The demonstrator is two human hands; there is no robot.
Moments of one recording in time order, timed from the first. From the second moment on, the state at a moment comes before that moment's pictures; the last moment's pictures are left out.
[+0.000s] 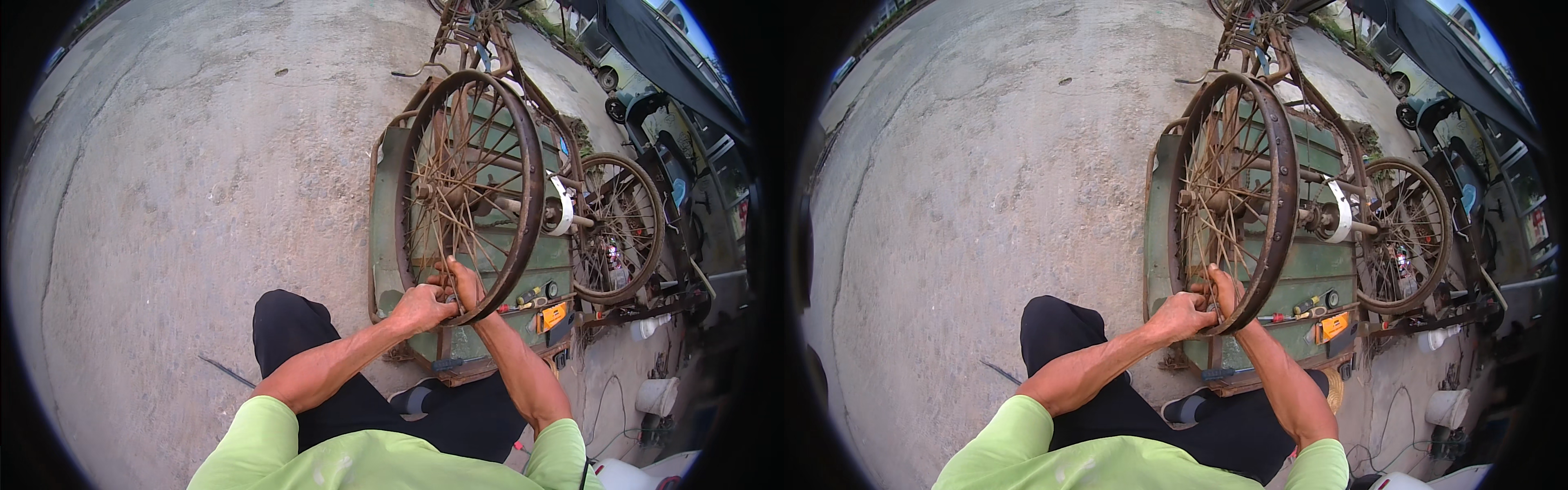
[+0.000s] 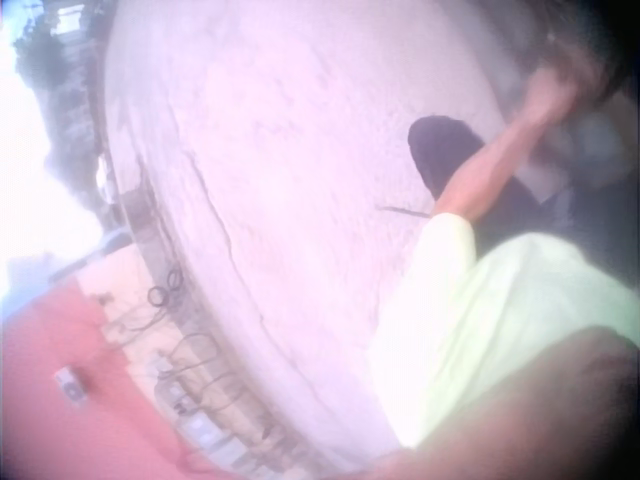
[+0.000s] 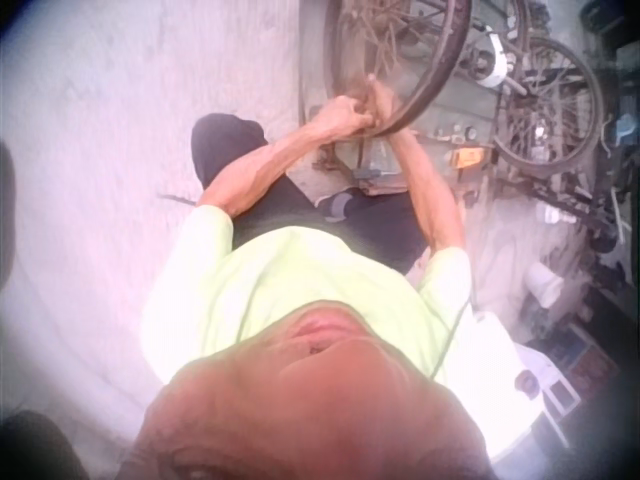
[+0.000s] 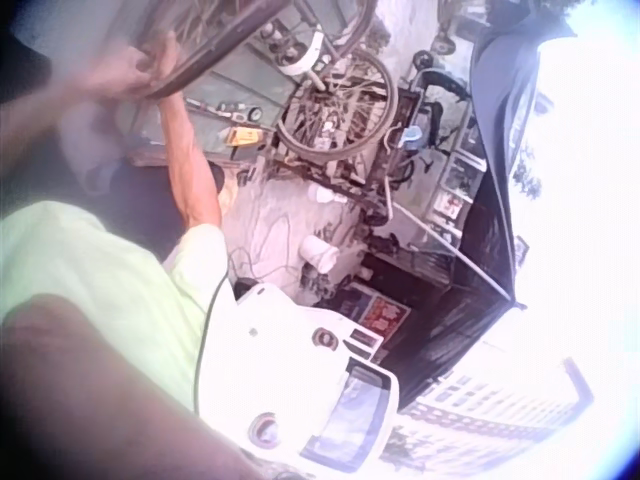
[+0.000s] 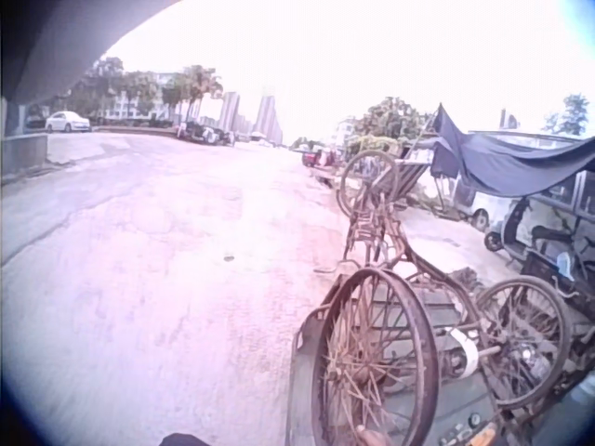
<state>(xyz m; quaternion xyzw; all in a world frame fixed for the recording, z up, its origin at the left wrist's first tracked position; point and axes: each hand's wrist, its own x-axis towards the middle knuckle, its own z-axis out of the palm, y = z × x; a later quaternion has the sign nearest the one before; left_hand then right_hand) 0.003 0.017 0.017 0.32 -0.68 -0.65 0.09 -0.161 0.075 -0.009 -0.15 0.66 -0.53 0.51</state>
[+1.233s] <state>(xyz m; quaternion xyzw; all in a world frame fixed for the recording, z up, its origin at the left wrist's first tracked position) 0.008 -0.003 0.021 0.23 -0.75 -0.62 0.08 -0.159 0.082 -0.052 -0.14 0.65 -0.62 0.42</state>
